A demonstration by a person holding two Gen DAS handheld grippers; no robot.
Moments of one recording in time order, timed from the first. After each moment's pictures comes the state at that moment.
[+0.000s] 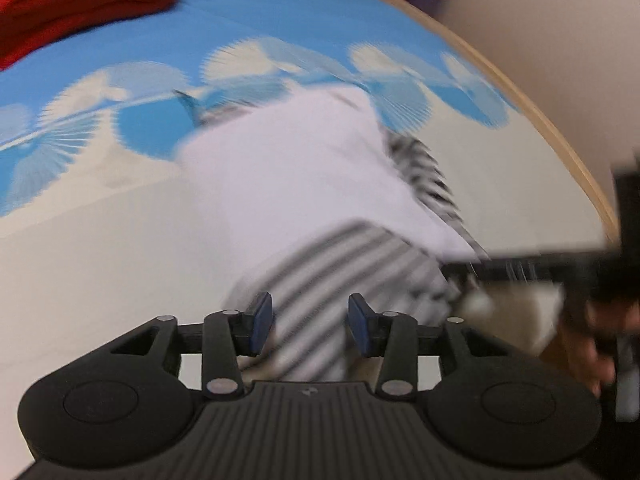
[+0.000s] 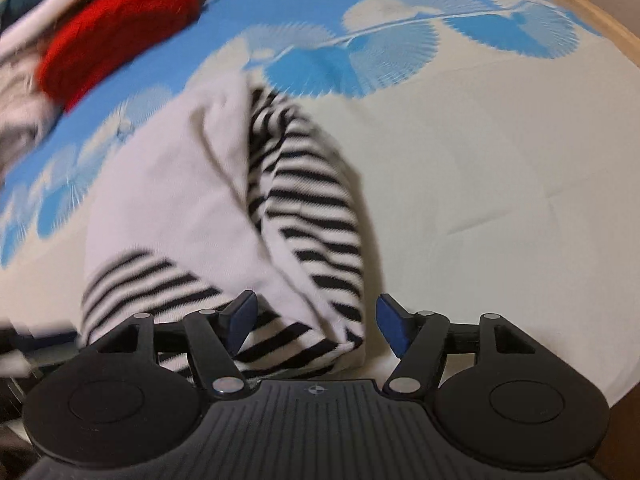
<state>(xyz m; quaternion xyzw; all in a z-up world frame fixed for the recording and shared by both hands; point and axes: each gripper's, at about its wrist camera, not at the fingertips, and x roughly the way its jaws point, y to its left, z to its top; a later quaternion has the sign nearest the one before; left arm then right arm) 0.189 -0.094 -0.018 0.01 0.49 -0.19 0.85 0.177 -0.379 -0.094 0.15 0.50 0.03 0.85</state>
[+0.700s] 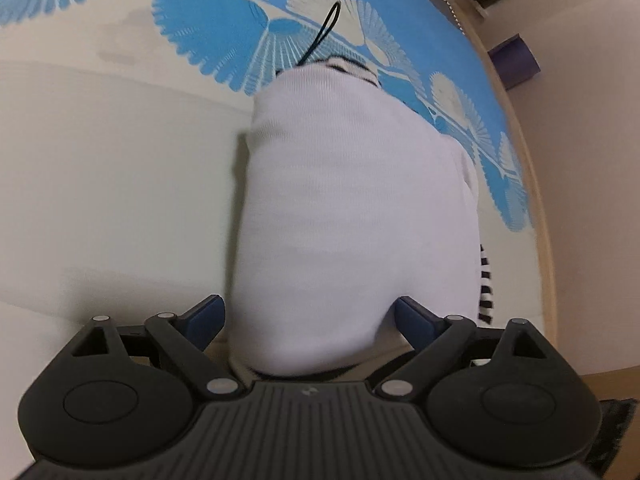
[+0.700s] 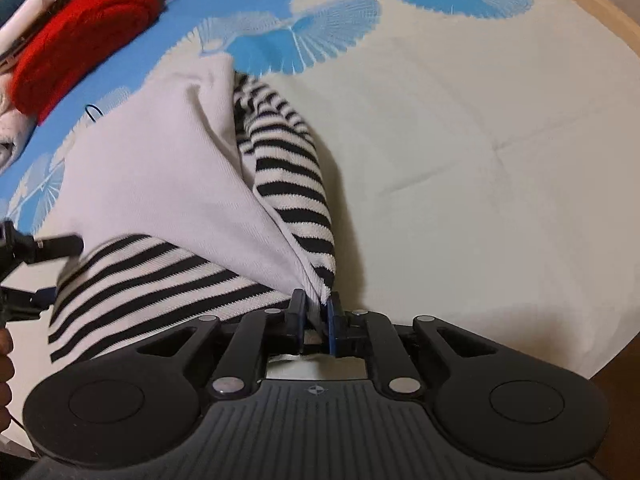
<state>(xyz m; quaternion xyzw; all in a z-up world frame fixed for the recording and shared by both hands) 0.271 -0.068 -0.096 -0.25 0.57 -0.16 0.76 0.148 -0.421 -0.116 0.20 0.52 -0.03 0.83</state>
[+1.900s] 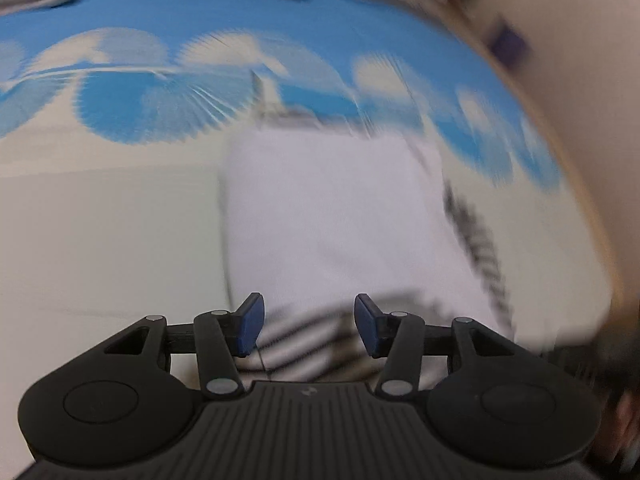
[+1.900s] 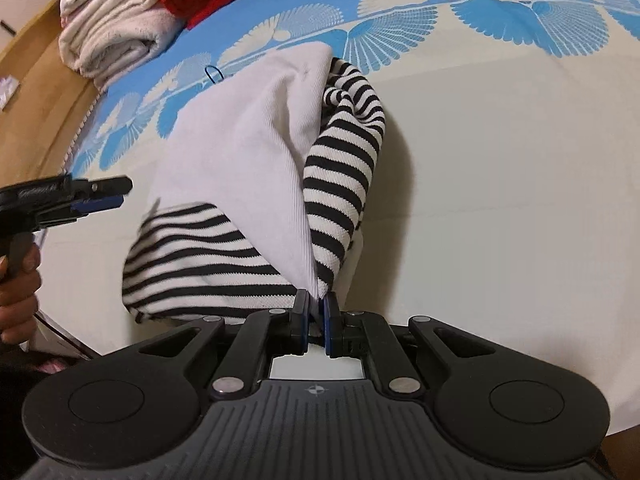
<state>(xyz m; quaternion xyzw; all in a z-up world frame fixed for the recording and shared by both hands) 0.202 0.084 -0.018 -0.05 0.53 -0.15 0.83 0.141 -0.266 -0.075 0.15 0.53 0.18 0.81</state>
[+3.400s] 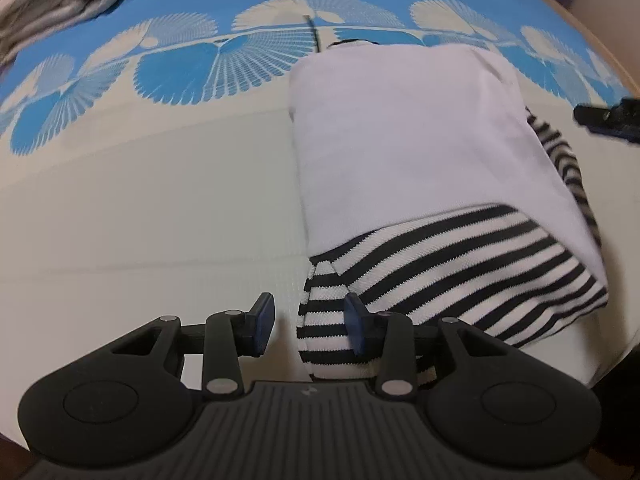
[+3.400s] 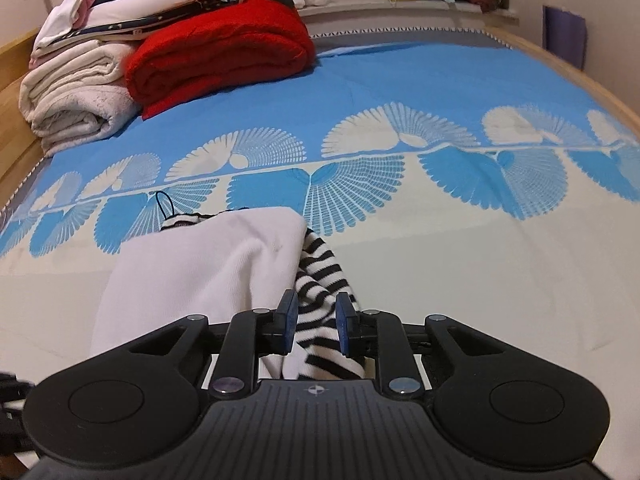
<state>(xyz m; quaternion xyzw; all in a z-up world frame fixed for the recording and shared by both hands) 0.185 0.073 -0.037 0.03 0.56 -0.03 0.83 0.217 -0.222 -0.041 0.11 0.38 0.07 0.91</state>
